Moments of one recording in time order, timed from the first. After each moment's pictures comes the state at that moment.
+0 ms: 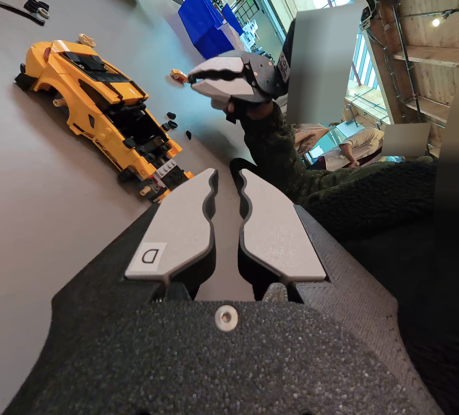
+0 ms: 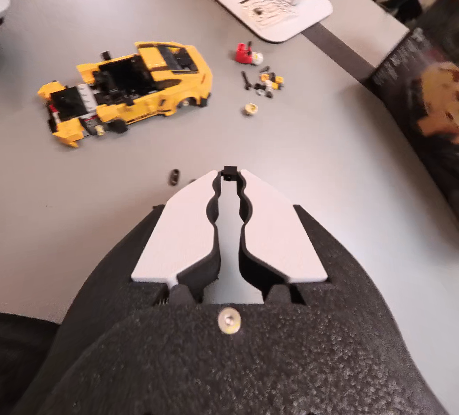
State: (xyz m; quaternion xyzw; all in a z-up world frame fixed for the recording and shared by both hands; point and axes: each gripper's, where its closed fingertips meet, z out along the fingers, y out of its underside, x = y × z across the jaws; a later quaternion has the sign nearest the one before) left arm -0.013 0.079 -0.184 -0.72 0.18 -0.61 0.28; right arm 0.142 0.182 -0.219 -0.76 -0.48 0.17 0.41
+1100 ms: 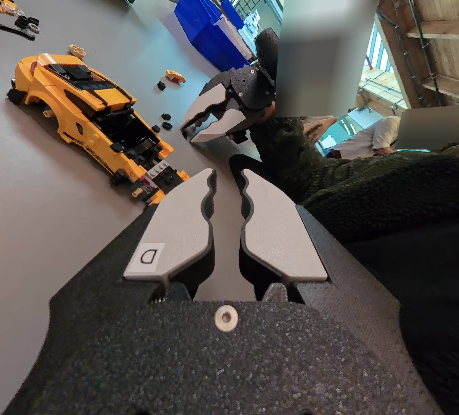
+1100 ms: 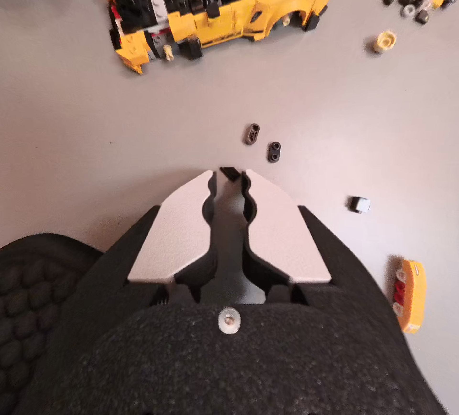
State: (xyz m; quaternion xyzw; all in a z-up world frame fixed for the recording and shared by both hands) left arm -0.013 0.070 -0.175 -0.72 0.21 -0.59 0.29; right arm 0.132 0.123 -0.269 -0.76 -0.57 0.19 0.23
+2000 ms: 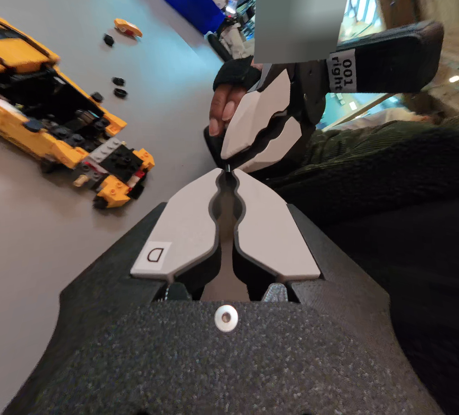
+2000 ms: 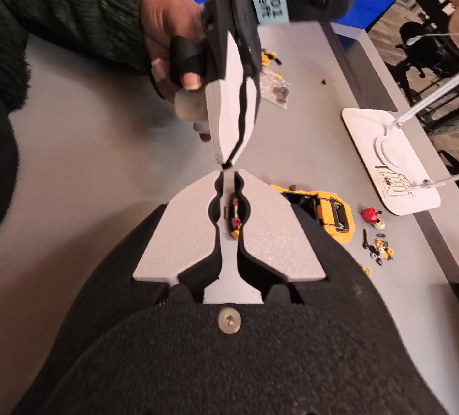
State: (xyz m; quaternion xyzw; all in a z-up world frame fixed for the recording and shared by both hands) left arm 0.005 0.033 -0.175 -0.71 0.27 -0.60 0.23; right arm 0.001 0.039 -0.176 -0.56 -0.67 0.23 0.42
